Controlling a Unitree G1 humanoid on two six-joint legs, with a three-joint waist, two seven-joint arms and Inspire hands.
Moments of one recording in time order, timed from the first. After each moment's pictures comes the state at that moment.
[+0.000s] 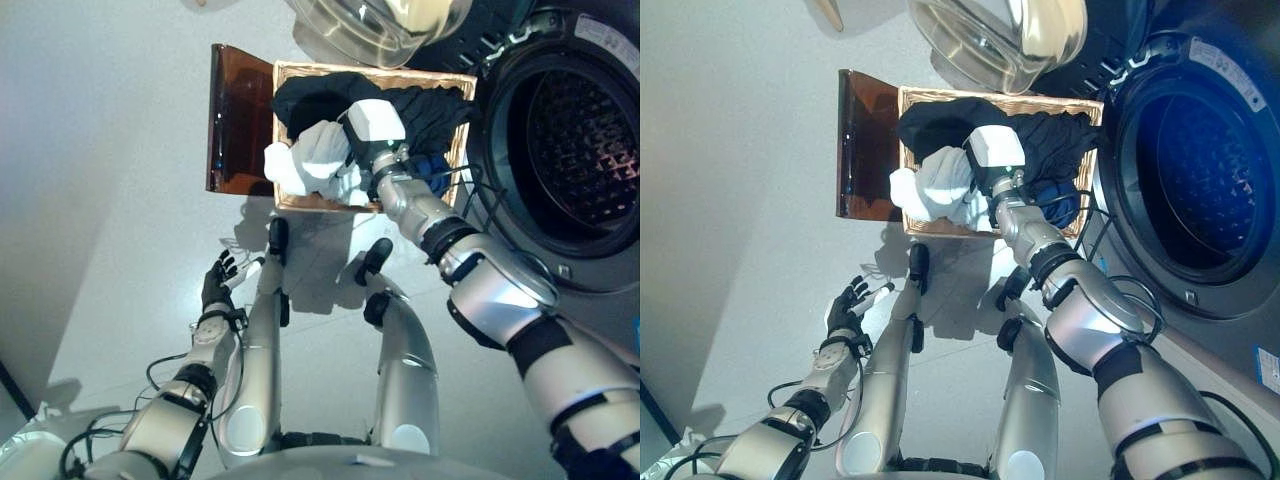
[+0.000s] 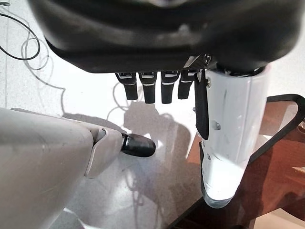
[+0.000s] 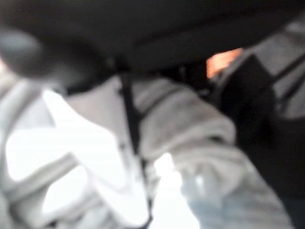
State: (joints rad) left arm -0.39 0.19 -0.25 1.07 -0.61 -0.29 0.24; right arm -1.19 -0.29 0.81 1.17 -0.46 -0.02 -0.39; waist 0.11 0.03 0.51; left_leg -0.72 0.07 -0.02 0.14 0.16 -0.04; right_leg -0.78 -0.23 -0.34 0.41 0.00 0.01
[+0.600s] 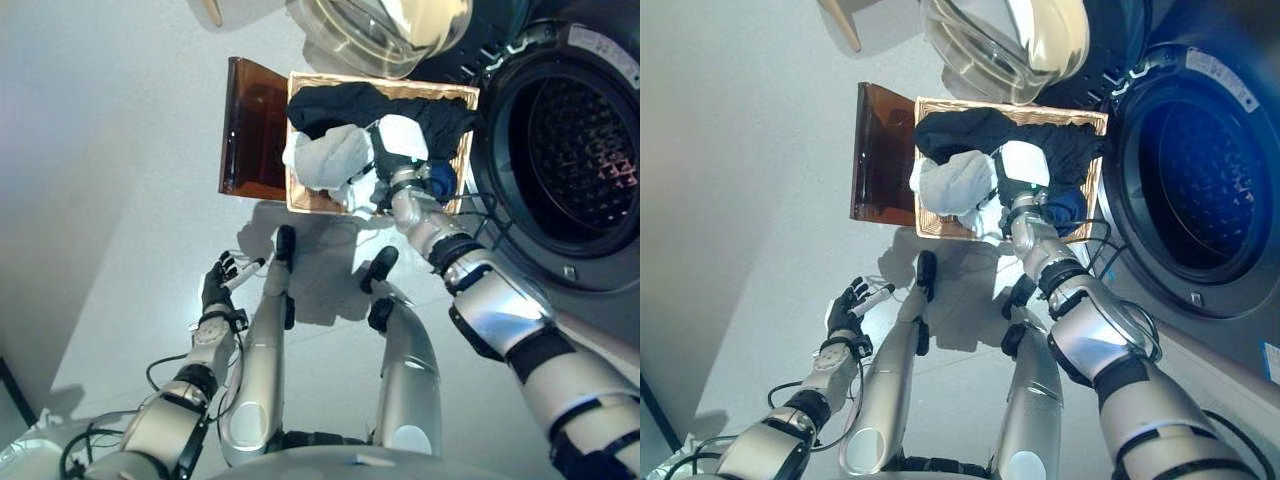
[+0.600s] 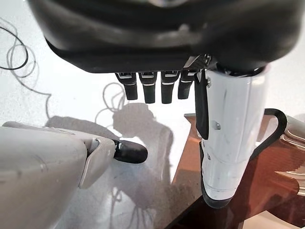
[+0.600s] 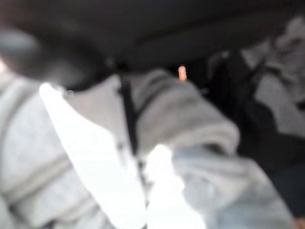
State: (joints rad) left arm -0.39 0.19 -0.26 1.07 -0.60 -0.29 0.25; right arm -1.08 -0.32 0.62 1.21 -0.36 -0.07 -0.47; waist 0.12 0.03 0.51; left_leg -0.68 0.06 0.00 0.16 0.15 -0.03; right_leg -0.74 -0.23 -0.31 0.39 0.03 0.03
